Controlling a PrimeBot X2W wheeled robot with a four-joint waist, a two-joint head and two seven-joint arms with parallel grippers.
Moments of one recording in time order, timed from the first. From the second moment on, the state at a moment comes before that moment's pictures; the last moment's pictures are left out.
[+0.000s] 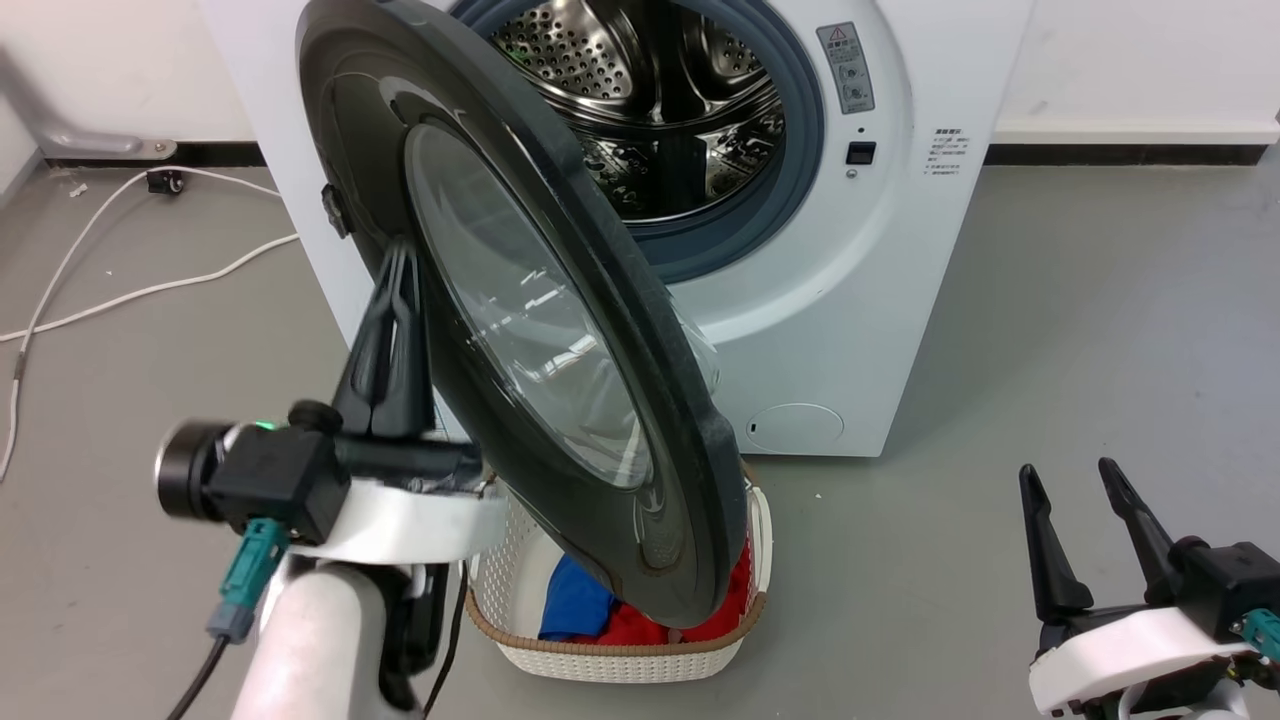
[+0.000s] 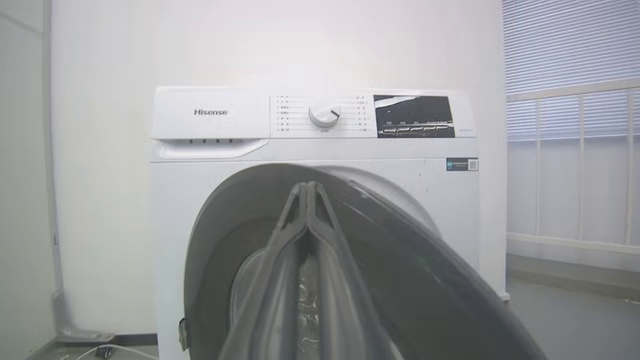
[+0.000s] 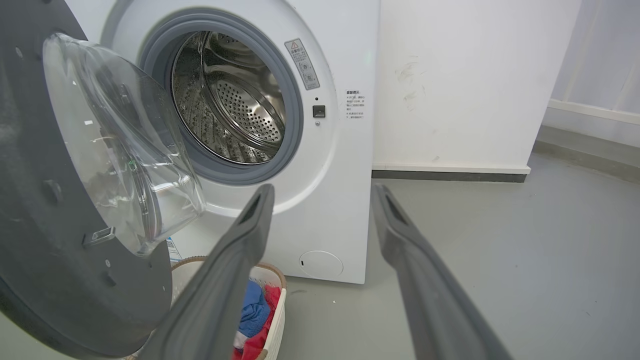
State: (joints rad) left arm -0.24 0.08 -0.13 -0.07 -0.13 0.01 -0.25; right arm 0.00 -0.11 -0.03 0.09 0.15 0.13 -0.17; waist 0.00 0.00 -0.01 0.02
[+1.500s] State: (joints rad) left arm -0.31 0.07 -0.79 0.15 -0.41 0.04 0.02; right arm 0.00 -0.10 -0.05 0.10 0.15 0.13 -0.14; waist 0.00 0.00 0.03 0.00
